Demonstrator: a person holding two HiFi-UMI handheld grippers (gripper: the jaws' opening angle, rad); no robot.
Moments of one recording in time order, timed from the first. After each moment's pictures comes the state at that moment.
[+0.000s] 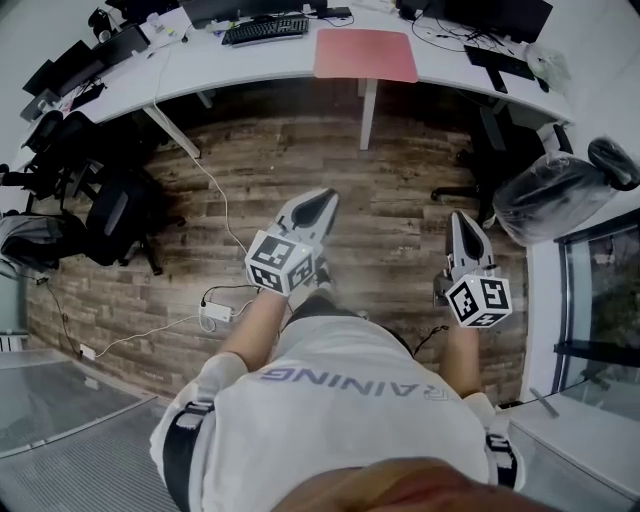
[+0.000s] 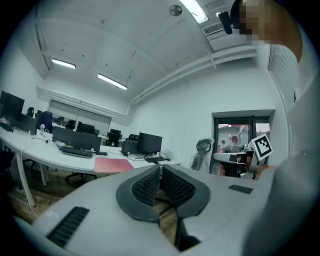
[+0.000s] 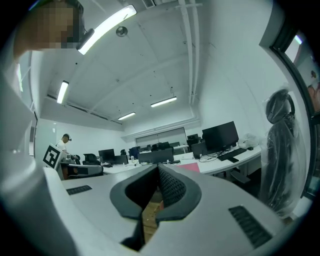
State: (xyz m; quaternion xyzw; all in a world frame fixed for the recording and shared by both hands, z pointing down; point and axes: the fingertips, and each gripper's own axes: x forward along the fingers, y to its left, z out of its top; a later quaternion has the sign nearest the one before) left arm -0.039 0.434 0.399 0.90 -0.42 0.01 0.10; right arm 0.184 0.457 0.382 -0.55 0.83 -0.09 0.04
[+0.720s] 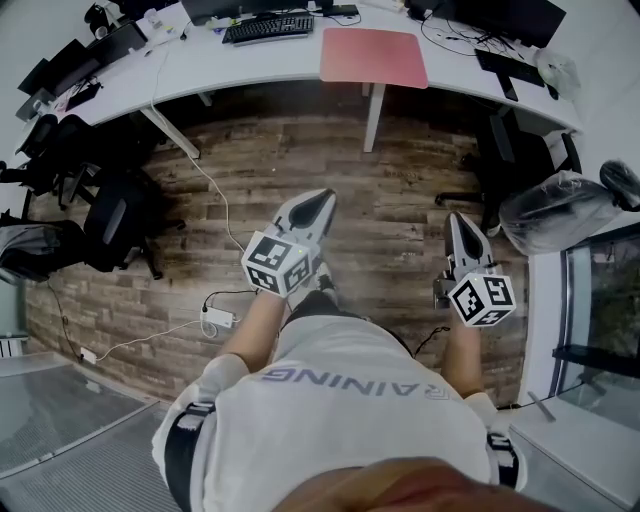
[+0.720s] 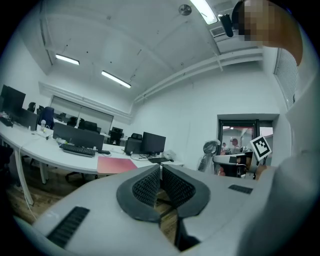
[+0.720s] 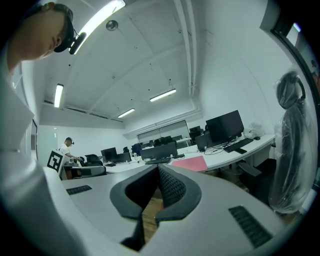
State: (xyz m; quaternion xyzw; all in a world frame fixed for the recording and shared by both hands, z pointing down) left arm -0.075 0.369 0.405 0.90 -0.43 0.00 0.12; right arm 0.149 0.390 0.392 -0.53 0.83 -0.13 0.03
